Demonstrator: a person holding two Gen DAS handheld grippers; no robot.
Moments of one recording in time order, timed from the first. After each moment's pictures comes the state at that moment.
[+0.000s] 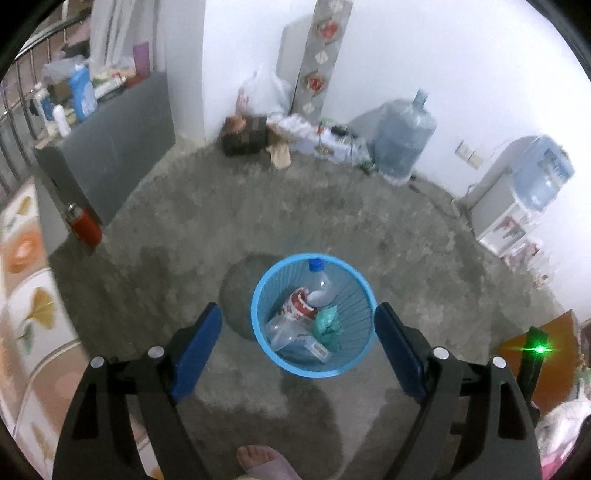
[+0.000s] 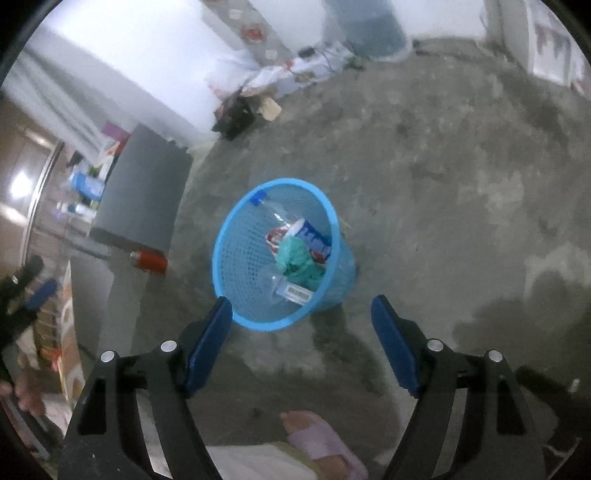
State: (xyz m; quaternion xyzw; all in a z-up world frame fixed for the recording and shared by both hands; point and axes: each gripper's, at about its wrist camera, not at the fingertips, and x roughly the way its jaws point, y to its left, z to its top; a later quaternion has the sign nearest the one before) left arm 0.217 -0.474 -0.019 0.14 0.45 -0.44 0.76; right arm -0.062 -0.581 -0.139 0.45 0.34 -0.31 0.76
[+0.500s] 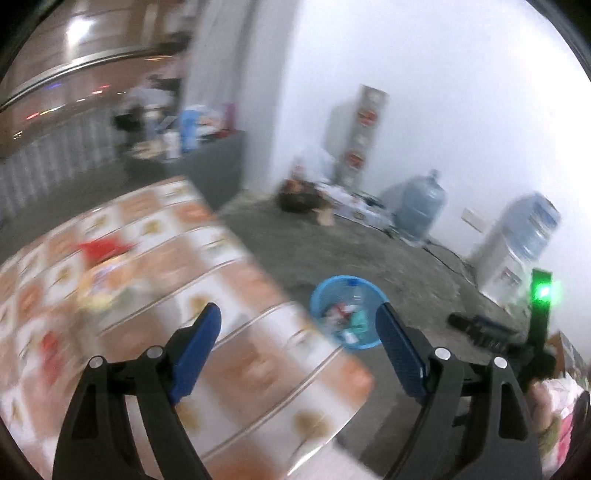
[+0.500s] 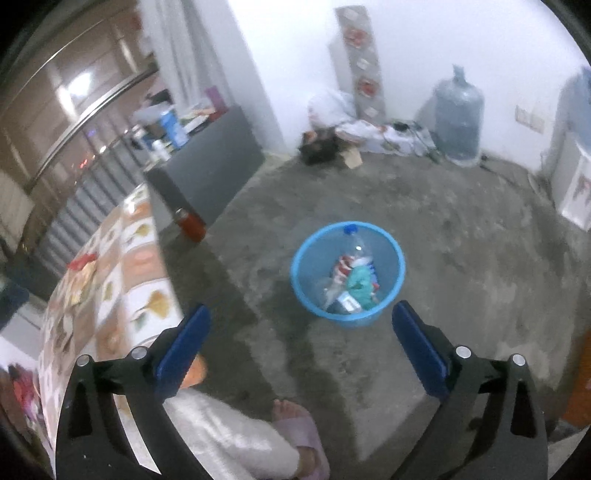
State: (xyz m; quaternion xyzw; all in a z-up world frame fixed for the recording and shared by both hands) left arm 0.136 -0.186 0.074 0.05 0.36 -0.37 0.86; right arm -0.034 -0.431 -0.014 0.25 0.34 -0.26 0.87
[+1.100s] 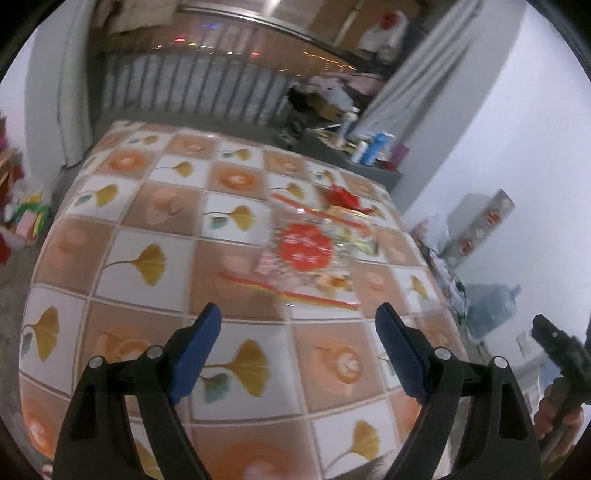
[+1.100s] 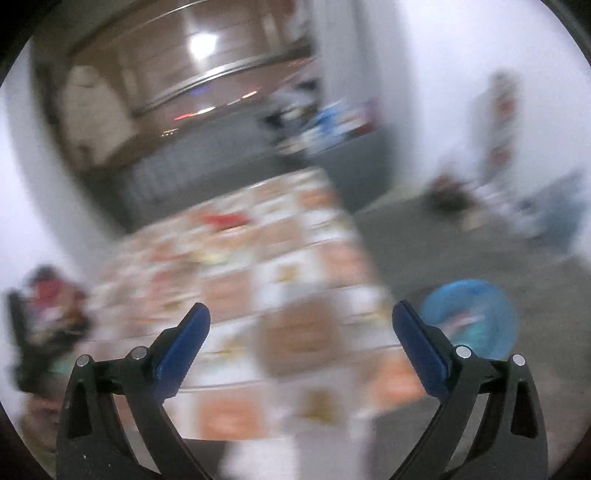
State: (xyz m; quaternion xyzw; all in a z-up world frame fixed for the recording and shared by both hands) left arm 0.153 0.092 0.009 -0.16 0.39 -0.16 0.89; right arm 0.068 -0.273 0.040 0.16 0.34 -0.02 0.93
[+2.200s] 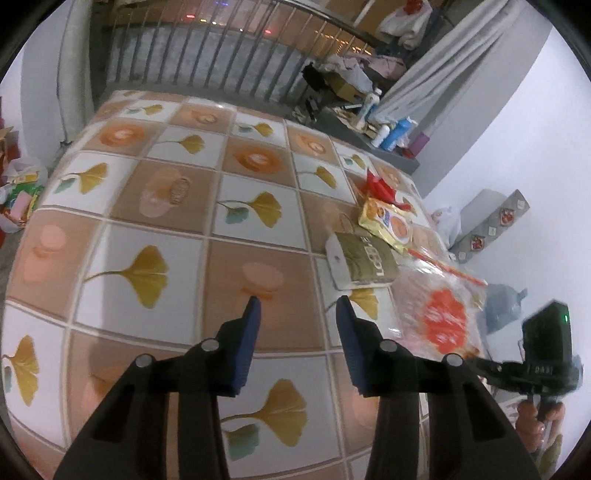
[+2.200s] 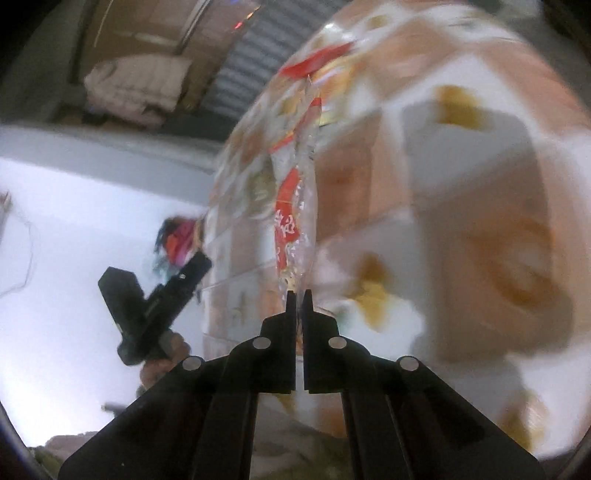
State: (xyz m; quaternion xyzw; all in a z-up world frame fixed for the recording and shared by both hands) left arm 0.217 0.091 -0.026 -0.17 0.44 -0.16 0.87; right arm 0.158 -0.273 -0.061 0.36 0.52 0.20 0.75
